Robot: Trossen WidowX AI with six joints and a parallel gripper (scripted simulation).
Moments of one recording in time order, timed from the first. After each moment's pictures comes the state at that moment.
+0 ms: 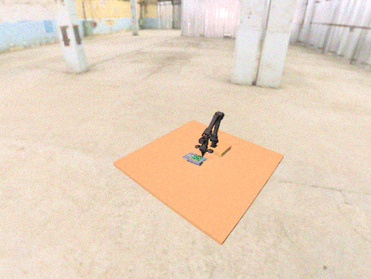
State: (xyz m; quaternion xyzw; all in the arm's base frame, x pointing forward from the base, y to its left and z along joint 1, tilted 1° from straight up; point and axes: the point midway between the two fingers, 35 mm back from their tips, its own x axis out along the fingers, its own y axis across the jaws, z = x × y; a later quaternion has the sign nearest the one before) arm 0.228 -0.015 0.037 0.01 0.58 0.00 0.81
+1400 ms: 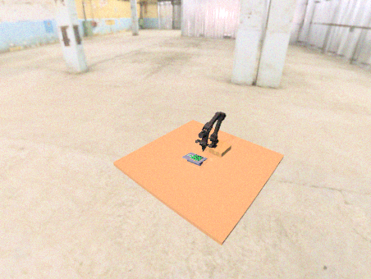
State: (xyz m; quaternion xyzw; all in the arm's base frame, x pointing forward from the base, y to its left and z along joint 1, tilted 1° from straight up) arm 0.210 -0.022 0.091 0.01 0.59 0.00 0.80
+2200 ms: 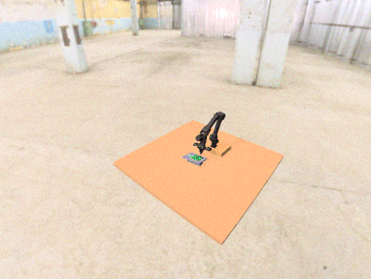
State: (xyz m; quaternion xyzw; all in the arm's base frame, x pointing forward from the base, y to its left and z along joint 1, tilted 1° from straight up) arm 0.223 -0.040 0.053 0.01 0.58 0.00 0.81
